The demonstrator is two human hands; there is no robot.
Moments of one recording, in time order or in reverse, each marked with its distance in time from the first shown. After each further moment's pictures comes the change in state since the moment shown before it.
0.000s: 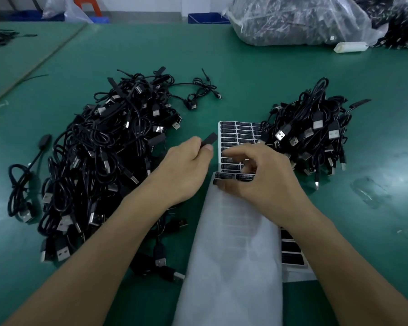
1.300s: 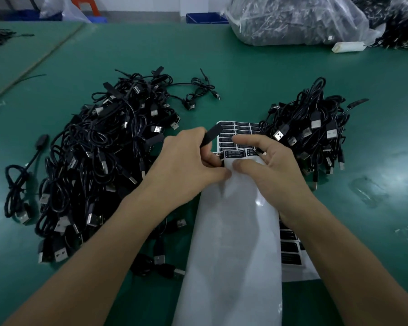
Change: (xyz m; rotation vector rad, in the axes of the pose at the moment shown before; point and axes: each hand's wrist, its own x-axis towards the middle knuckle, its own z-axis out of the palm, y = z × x) left_hand -0.012 0.014 -0.008 -0.032 0.058 0.199; right_hand 0.002 -0.005 -0.005 0.565 0.015 0.238
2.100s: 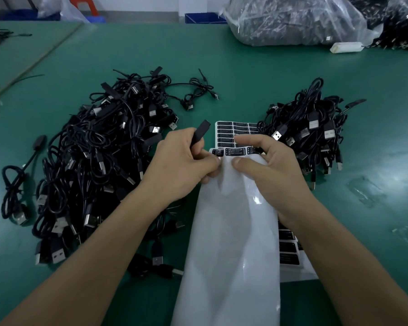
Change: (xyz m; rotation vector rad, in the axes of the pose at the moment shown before) left_hand 0.009 -0.020 0.006 -0.297 0.030 -0.072; right_hand 0.000 0.003 -0.002 0.028 0.054 0.033
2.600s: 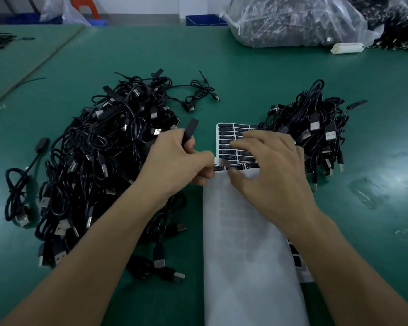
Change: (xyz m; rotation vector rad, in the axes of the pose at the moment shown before) left_hand 0.000 0.011 -0.004 -0.208 0.017 -0.162; right_hand 0.000 0.010 -0.002 -0.937 0.206 -0.555
